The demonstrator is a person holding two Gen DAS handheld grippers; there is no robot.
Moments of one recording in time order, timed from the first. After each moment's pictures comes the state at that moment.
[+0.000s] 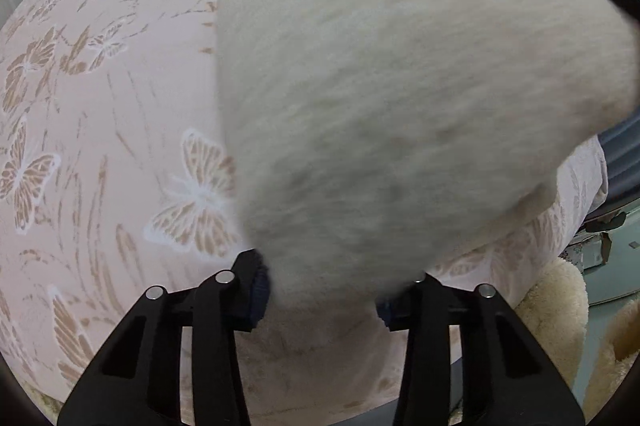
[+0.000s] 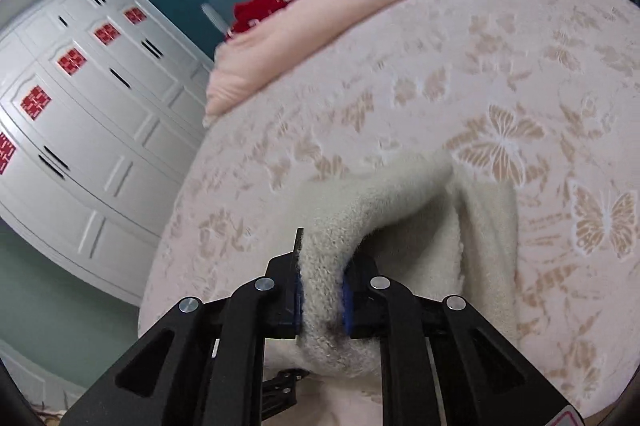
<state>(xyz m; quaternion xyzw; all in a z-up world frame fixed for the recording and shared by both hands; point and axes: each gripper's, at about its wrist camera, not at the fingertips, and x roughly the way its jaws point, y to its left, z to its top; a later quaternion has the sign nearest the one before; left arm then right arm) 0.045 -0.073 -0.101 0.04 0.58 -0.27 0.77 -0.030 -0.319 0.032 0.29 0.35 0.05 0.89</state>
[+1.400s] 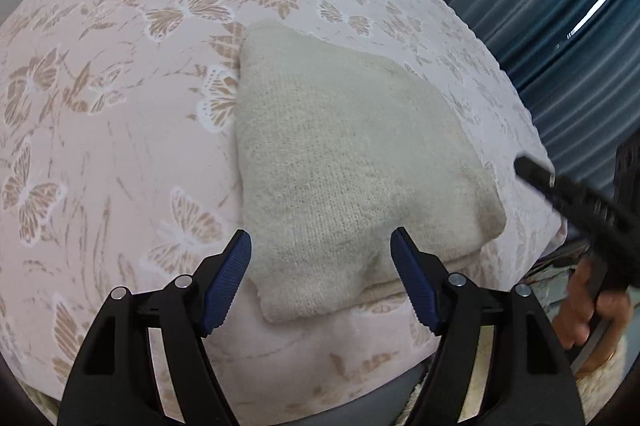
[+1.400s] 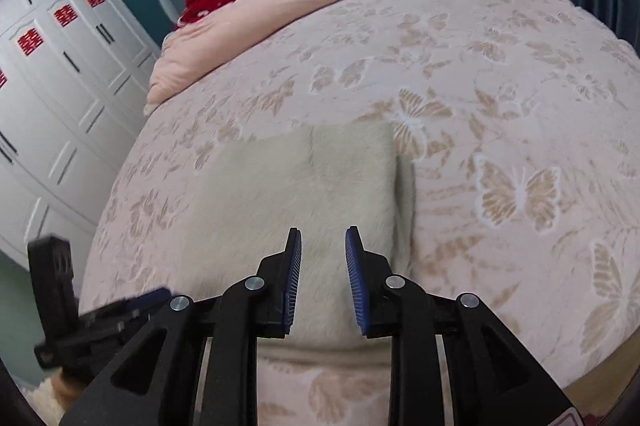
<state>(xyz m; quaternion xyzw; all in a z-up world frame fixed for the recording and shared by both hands) 0.050 -0.066 -0.041 -0.05 0.54 -0.28 0.80 -0.059 -0.341 -0.017 0.23 0.43 -0.04 0.87</state>
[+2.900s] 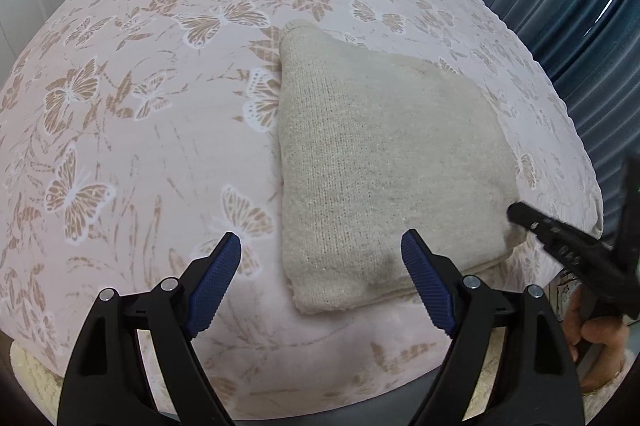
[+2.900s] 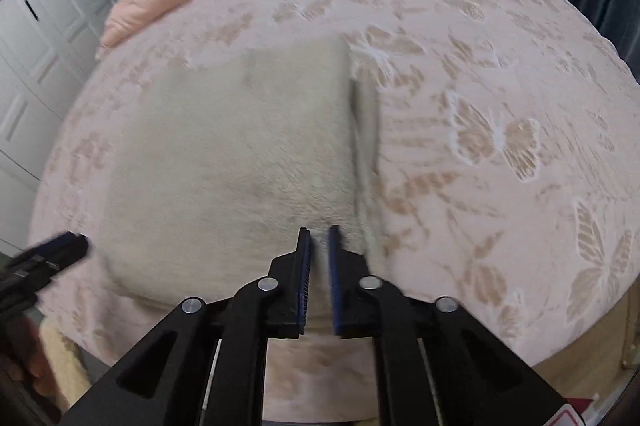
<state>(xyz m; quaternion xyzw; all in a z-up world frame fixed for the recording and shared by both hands) 0.043 -0.068 -0.034 0.03 0.54 -0.22 0.81 -0.060 -0.329 -0.074 0.17 0.51 -0.11 0.84</state>
